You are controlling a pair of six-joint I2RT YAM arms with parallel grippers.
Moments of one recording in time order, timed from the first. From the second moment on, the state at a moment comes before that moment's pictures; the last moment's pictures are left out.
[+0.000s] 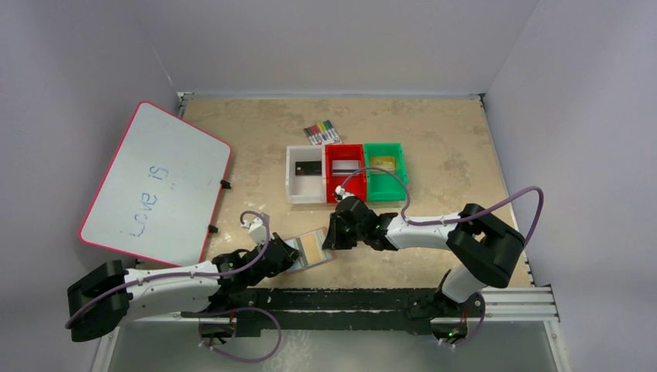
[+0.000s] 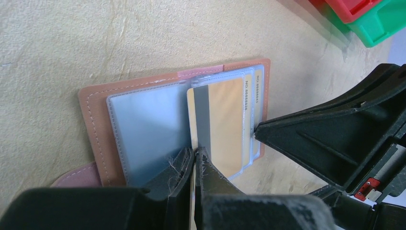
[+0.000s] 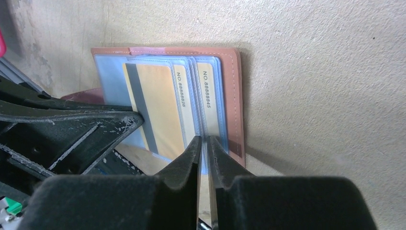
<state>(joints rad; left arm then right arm) -1.11 0.87 0.14 -0.01 -0.46 -1.37 0.96 1.57 0.68 0.04 -0.09 0.89</state>
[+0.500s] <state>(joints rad) -1.11 0.90 0.17 -0.03 -0.47 -1.35 0.97 1.52 0.71 0.04 -0.10 0.83</state>
